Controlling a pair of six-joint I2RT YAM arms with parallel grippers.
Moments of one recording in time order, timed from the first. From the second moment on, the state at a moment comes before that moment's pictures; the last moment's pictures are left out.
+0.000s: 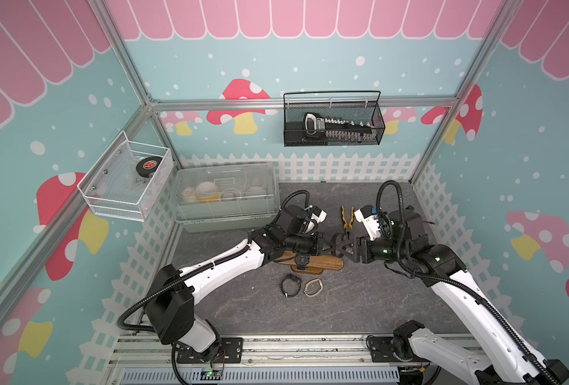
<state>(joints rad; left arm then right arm) -0.79 1.53 1.19 -0.16 0.60 -0.75 0.43 0.96 1.07 -0.74 -0.55 0.34</state>
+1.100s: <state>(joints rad) -0.72 1.40 1.05 0.14 0.76 -0.86 0.22 0.92 0.97 -0.32 -0.97 0.54</state>
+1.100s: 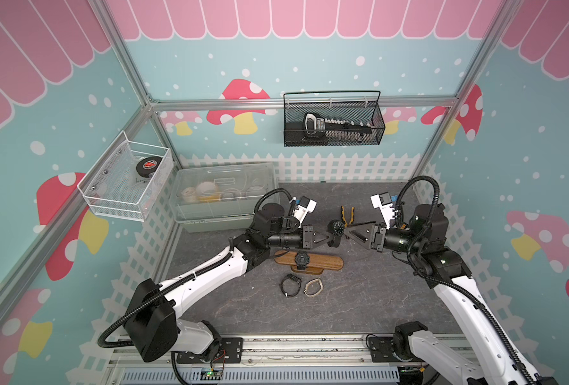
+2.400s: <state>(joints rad) -0.72 1.41 1.05 0.17 0.76 -0.88 0.21 0.95 0.83 0.07 -1.09 0.79</state>
